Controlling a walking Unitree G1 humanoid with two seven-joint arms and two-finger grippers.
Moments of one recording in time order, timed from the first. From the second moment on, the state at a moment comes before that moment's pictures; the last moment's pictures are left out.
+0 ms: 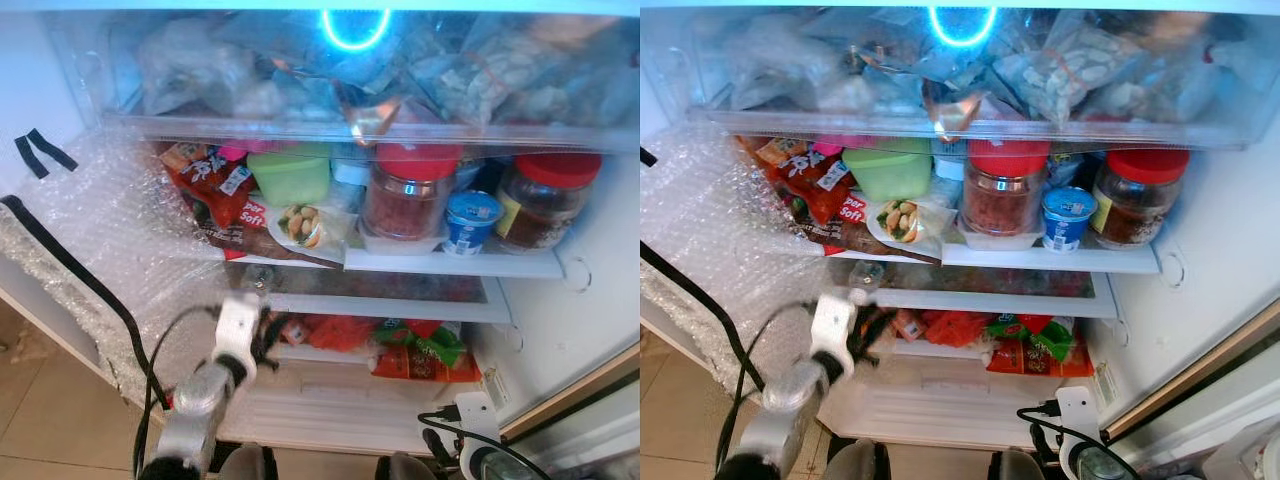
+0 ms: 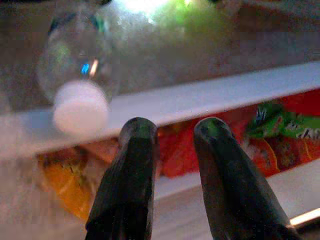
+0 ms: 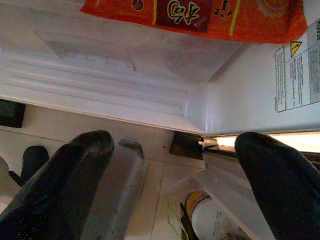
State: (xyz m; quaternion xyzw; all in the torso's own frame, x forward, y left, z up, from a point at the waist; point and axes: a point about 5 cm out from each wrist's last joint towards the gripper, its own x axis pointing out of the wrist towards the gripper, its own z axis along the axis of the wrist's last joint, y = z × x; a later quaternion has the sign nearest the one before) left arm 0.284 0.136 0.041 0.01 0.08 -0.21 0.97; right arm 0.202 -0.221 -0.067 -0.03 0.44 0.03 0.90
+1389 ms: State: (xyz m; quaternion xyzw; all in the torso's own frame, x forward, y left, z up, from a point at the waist) left arm 0.282 0.146 0.055 0.04 0.05 -0.16 0.99; right arm 0.202 -0.221 -0.067 -0.03 0.44 0.03 0.90
